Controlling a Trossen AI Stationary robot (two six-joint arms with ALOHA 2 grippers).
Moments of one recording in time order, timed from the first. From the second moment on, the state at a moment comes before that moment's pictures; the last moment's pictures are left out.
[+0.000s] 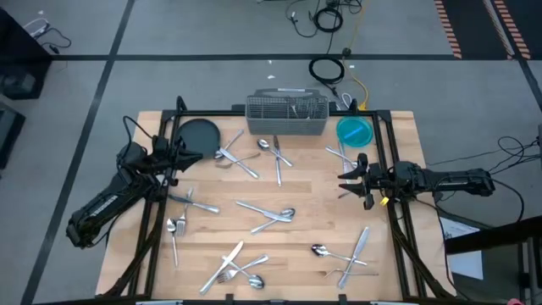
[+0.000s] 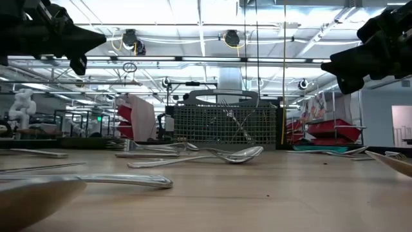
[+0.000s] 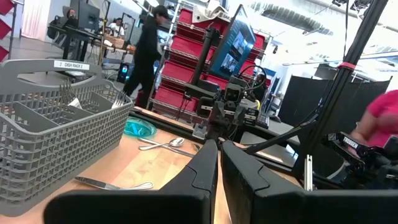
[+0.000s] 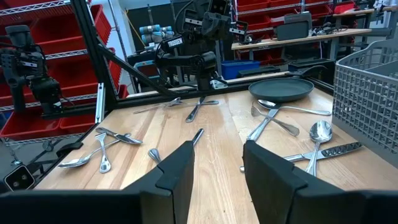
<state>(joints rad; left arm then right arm) 0.75 0.00 0.12 0.04 0.67 -0.41 0.03 0.07 0.01 0.03 0.03 0.17</state>
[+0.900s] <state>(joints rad) 0.75 0.00 0.12 0.04 0.67 -0.41 0.03 0.07 0.01 0.03 0.02 0.28</state>
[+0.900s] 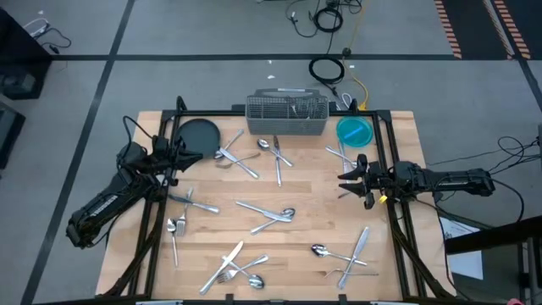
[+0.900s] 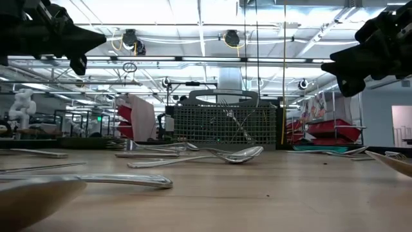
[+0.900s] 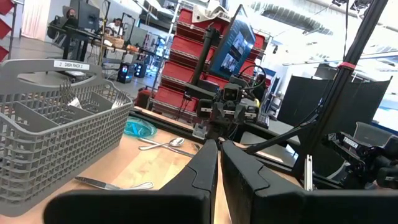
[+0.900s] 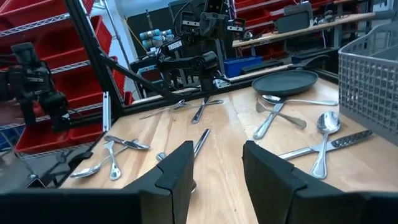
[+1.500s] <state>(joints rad) 0.75 0.00 0.12 0.27 0.46 -0.62 0.03 0.07 0.08 0.62 0.16 0.65</state>
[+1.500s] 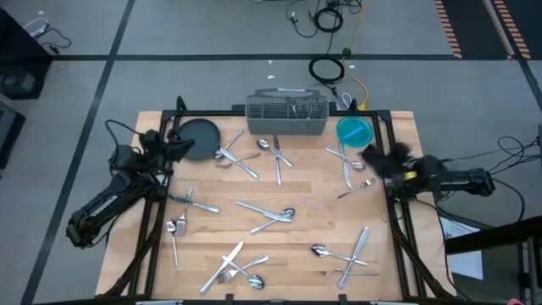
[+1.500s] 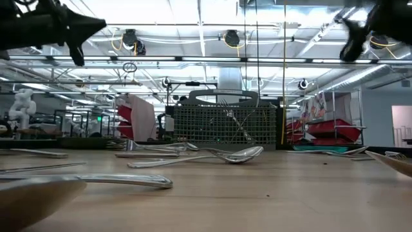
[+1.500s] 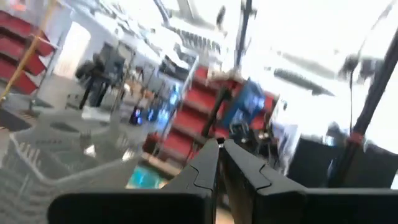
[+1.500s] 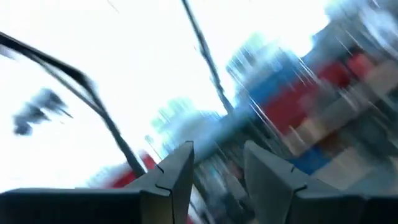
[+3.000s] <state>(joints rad) 0.75 0.81 0.92 -0.47 0.89 -0.09 -0.36 1.05 0.64 -0.78 0.16 0.34</state>
